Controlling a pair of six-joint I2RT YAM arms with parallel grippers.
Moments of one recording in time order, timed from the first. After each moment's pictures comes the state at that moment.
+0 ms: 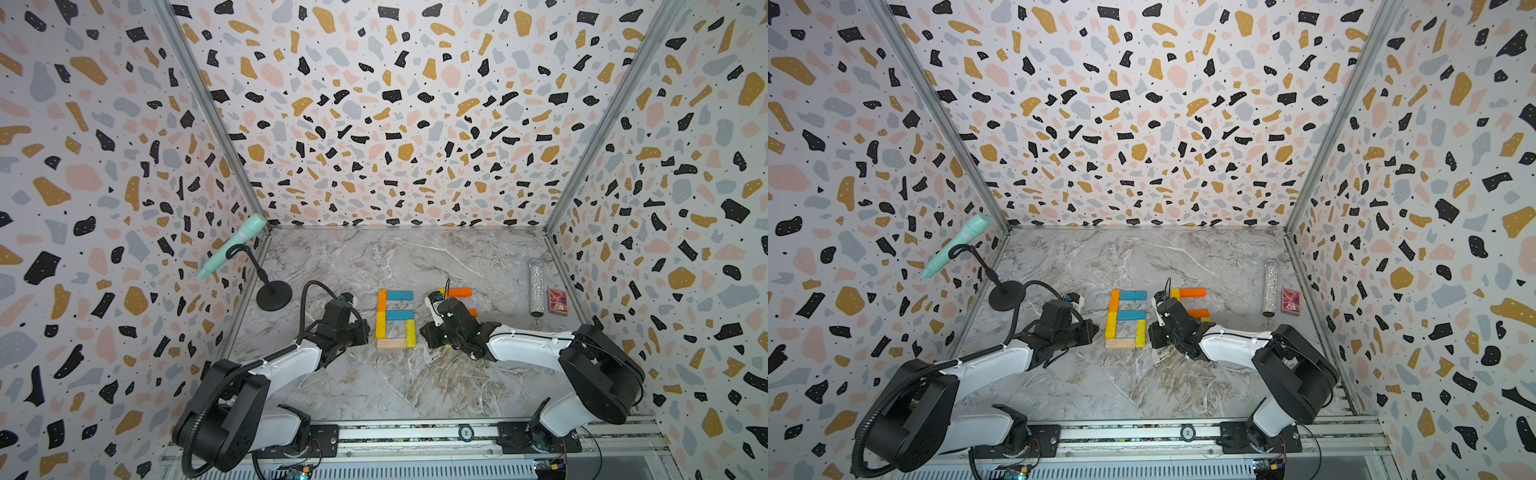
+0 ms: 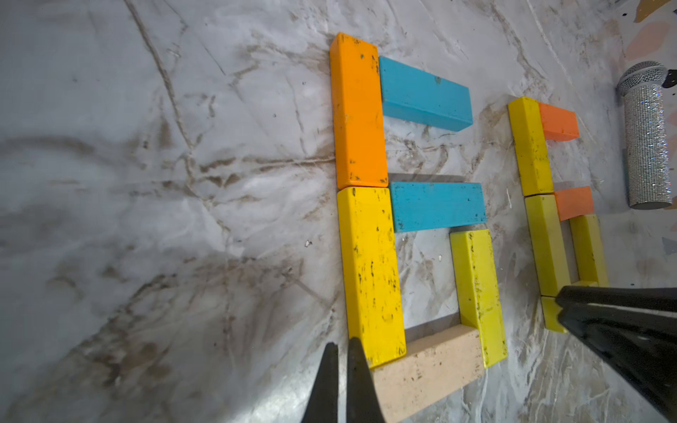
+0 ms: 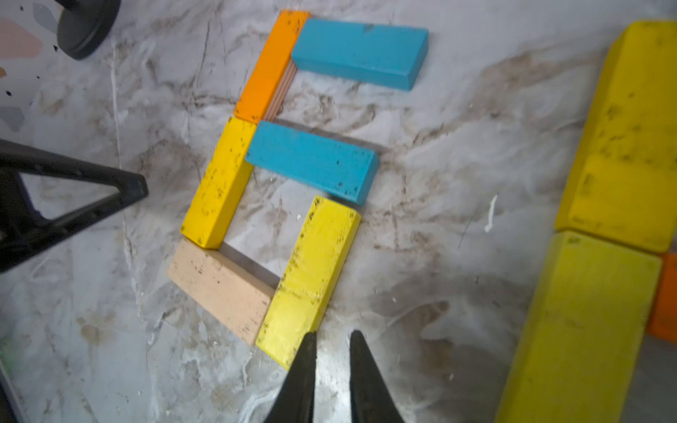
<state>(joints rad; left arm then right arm) -0.41 1.32 0.47 0.01 0.20 -0.51 0.78 1.54 0.72 0.05 -0.08 0.45</state>
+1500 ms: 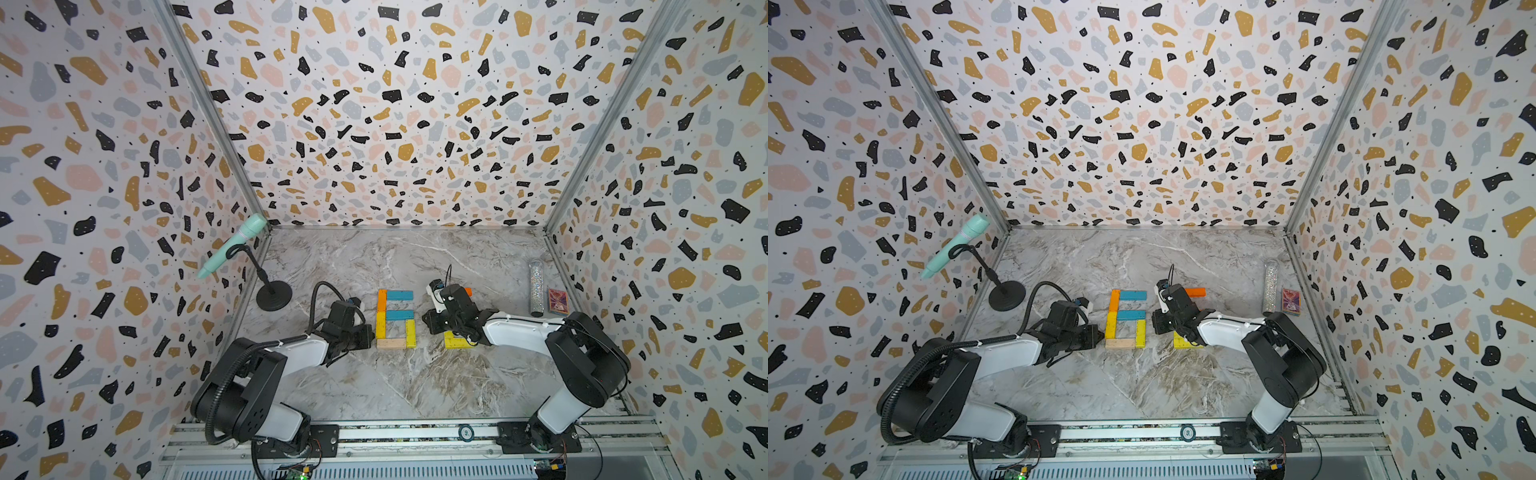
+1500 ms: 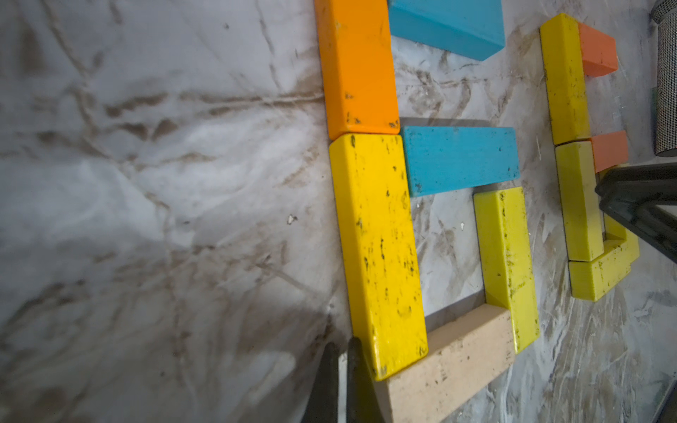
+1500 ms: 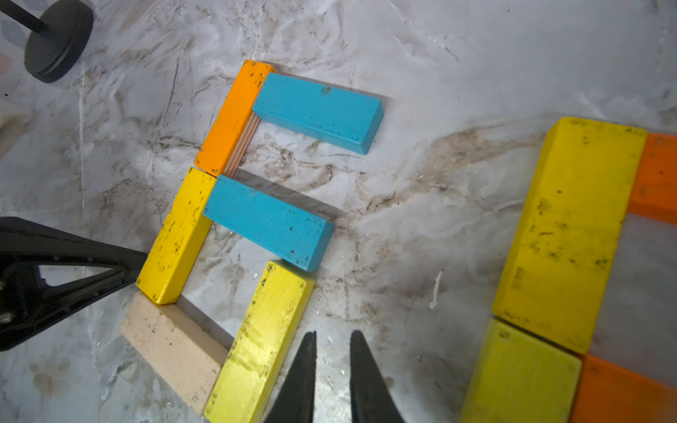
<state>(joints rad) -0.41 1.45 0.49 0.05 0.29 -0.46 0.69 1.64 0.81 0.05 -0.13 0.36</state>
